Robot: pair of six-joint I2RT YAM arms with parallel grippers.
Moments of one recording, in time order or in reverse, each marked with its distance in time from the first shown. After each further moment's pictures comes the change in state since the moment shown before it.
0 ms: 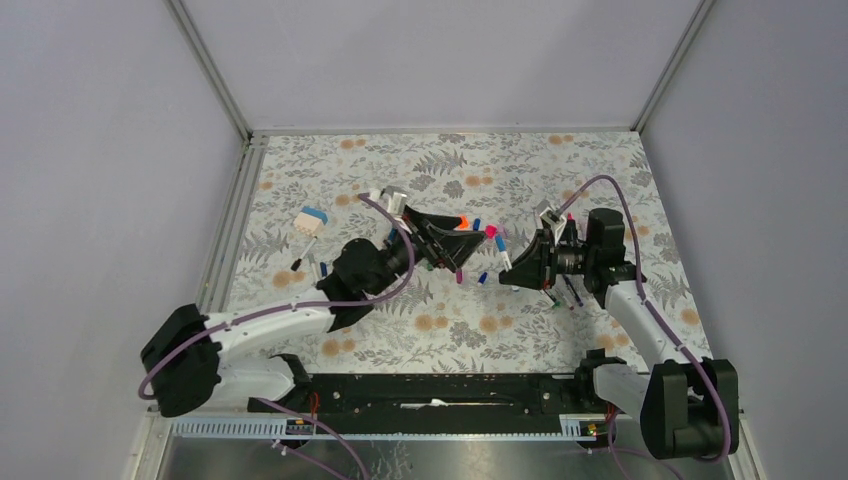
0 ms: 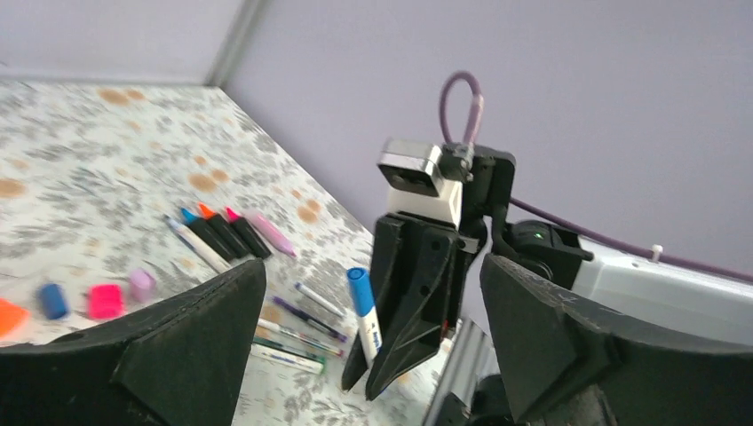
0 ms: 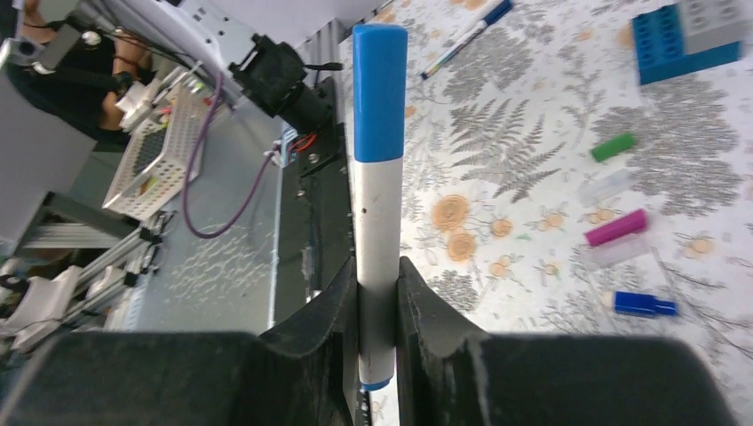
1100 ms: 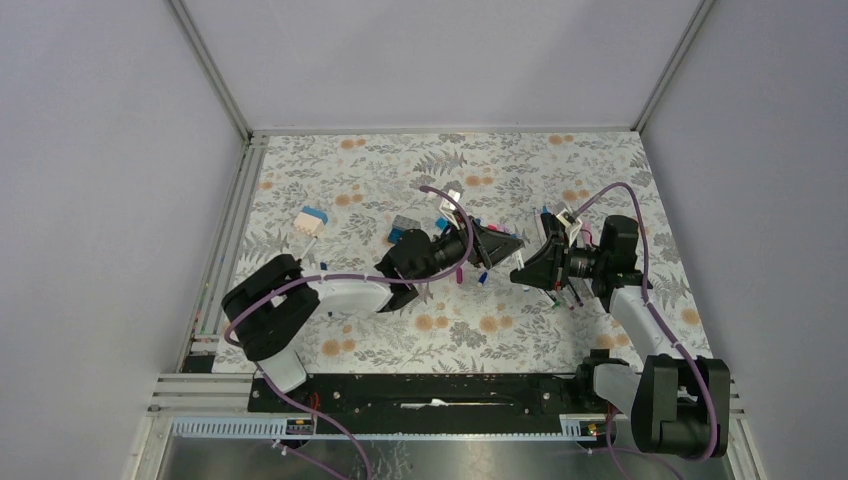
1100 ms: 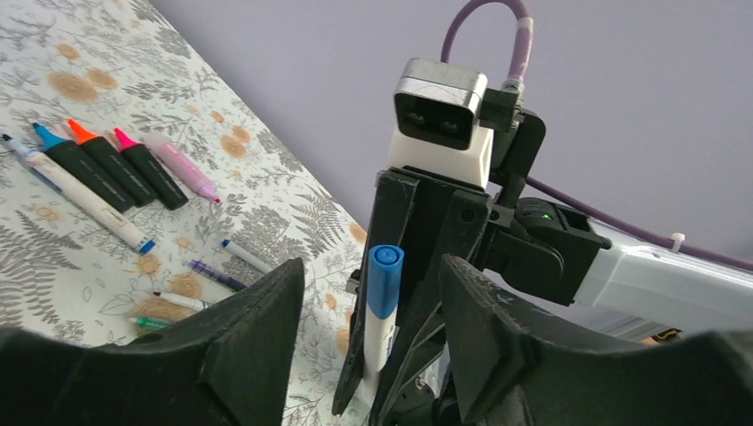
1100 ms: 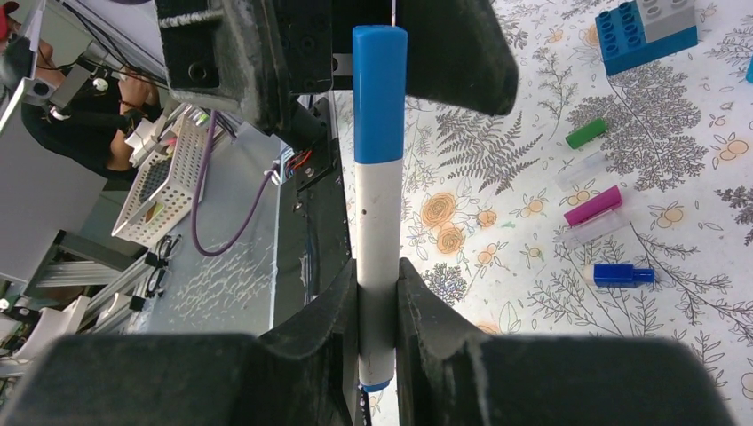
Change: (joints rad) left arm 0.000 0.421 0.151 0.219 0.155 -0.167; right arm -0.145 -0.003 -0.075 0.096 -0.084 0.041
